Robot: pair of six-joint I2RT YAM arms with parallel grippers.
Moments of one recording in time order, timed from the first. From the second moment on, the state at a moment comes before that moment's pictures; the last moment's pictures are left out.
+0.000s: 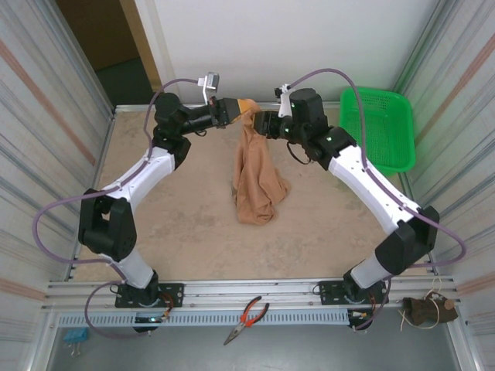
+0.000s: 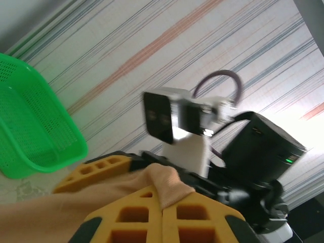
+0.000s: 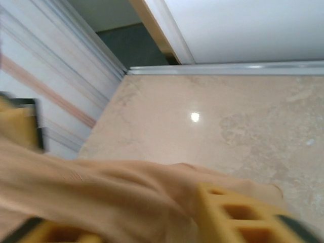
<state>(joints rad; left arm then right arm) -0.37 1.66 1.35 0.63 0.98 -1.18 0.54 1.54 1.55 -0.43 -0.16 0.48</state>
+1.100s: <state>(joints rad) -0.46 1.26 1.19 -0.05 0.59 -0.56 0.40 1.43 1.28 0.14 -0.80 0.78</state>
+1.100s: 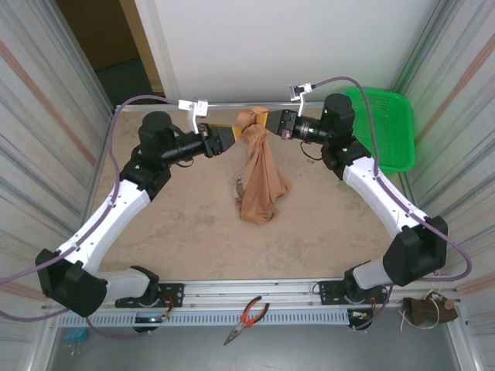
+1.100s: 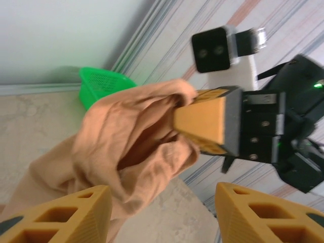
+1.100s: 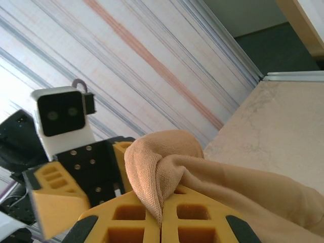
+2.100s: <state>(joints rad) -0.39 1.53 1.95 -0.17 0.64 -0.58 0.31 1.54 1.75 0.02 -0.71 0.81</state>
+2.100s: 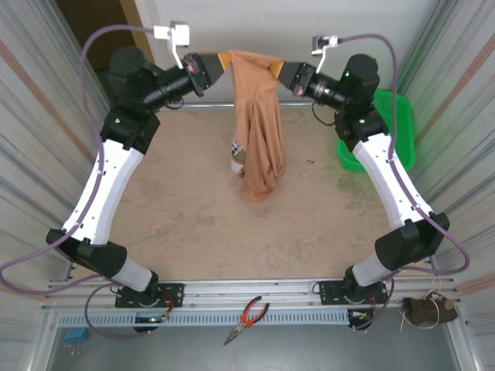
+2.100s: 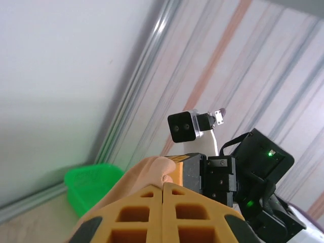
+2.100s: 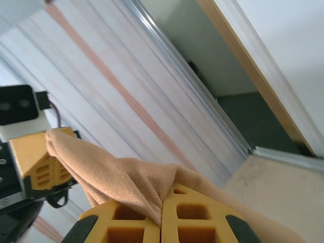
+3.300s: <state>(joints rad) -0.67 1.15 0.74 0.01 0.36 -0.63 0.48 1.54 2.14 -0.18 -0.26 0.64</state>
